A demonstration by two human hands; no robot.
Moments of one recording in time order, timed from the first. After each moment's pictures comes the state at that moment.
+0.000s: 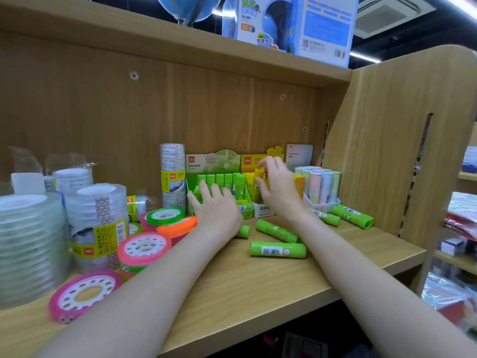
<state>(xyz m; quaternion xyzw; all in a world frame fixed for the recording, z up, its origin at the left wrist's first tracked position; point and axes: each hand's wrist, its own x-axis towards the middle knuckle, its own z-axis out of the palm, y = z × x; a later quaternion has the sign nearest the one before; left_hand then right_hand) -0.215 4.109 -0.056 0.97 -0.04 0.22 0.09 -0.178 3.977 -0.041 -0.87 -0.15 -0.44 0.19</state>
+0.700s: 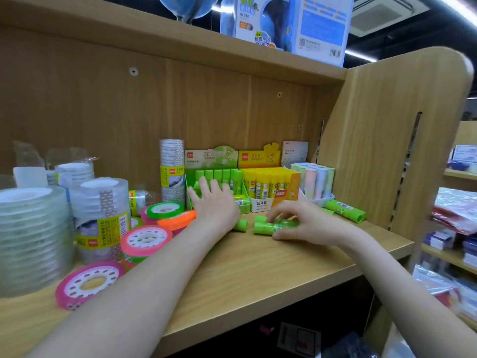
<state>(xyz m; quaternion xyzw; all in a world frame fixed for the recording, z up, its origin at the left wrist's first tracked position) -0.220 4.112 -0.053 0.97 -0.06 0.20 0.09 -0.268 3.936 -0.051 -0.95 -0.20 -0.09 0.20</state>
